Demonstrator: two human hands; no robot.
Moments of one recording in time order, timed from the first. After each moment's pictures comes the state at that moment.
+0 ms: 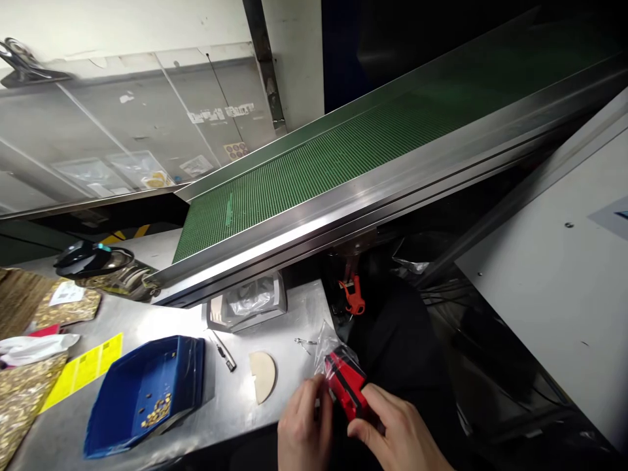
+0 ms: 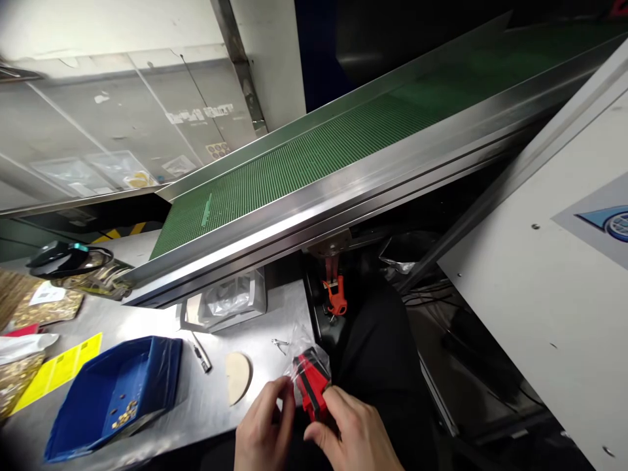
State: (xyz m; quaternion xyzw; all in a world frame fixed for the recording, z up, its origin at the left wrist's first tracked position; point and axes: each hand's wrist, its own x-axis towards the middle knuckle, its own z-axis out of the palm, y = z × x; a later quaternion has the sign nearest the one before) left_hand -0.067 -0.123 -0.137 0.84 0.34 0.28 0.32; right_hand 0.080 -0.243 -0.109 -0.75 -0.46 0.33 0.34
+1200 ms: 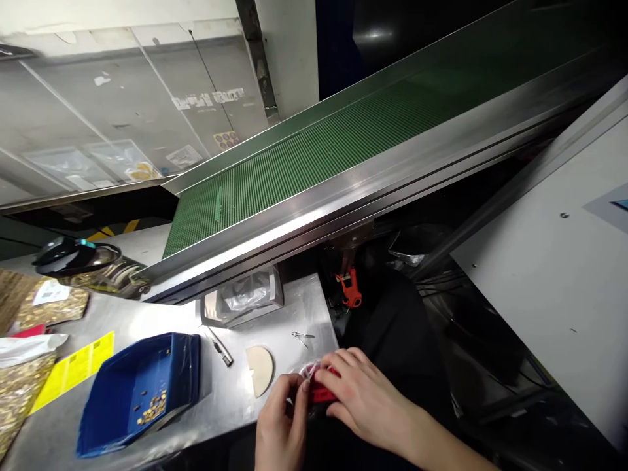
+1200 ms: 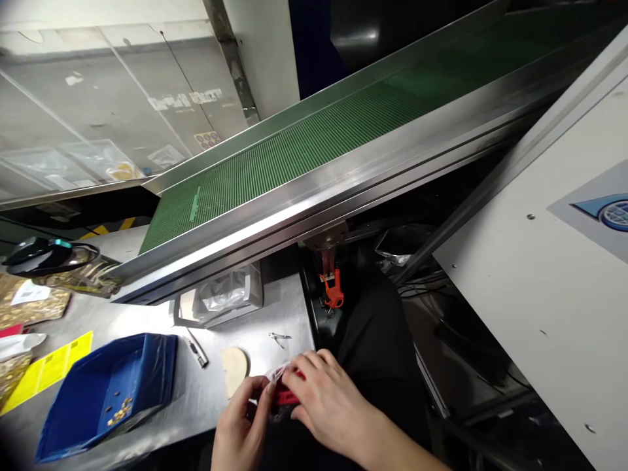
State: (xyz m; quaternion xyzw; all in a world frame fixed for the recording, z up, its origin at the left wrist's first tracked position) left_hand -0.084 -0.105 -0.110 0.72 0.45 0.19 0.49; right_hand 0.091 -0.193 -0.093 -0.68 -0.65 0.27 0.21
